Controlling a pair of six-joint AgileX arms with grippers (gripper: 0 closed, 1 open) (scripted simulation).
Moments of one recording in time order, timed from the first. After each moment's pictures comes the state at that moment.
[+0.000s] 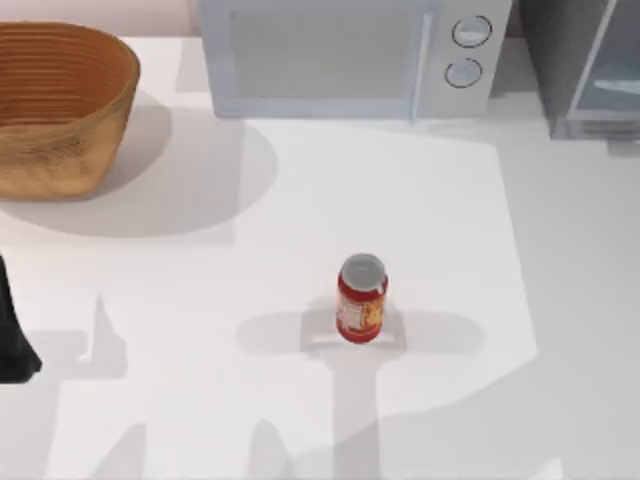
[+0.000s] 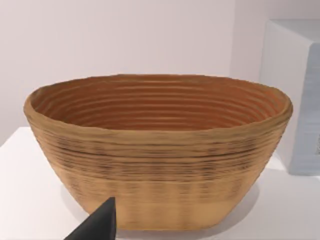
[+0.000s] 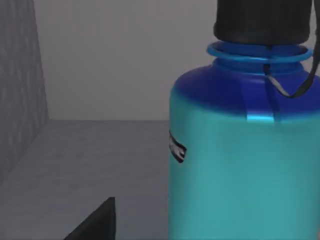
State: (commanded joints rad) left arm 0.00 0.00 0.00 0.00 0.00 0.00; right arm -0.24 2.21 1.02 1.19 -0.21 0.01
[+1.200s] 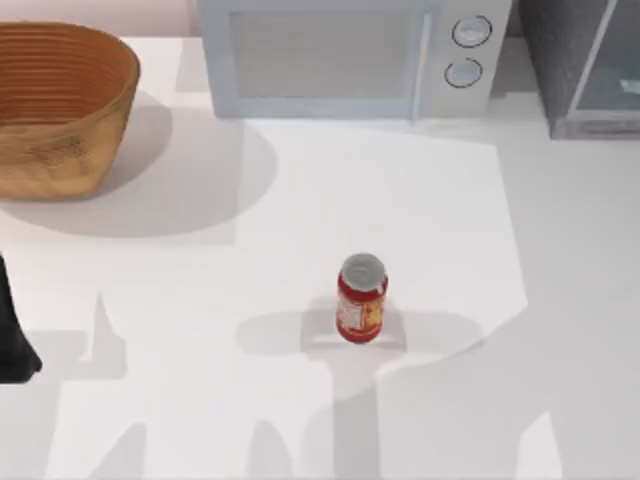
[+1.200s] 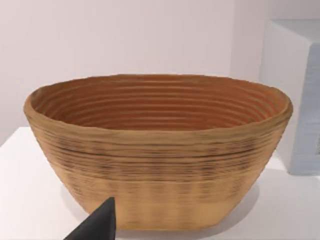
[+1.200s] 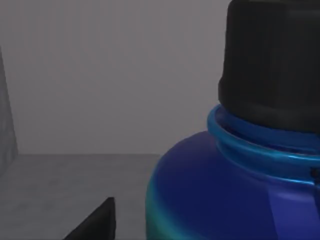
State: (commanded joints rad) left arm 0.00 0.00 0.00 0.00 0.00 0.00; right arm -0.22 2.36 1.32 1.04 -0.18 0.01
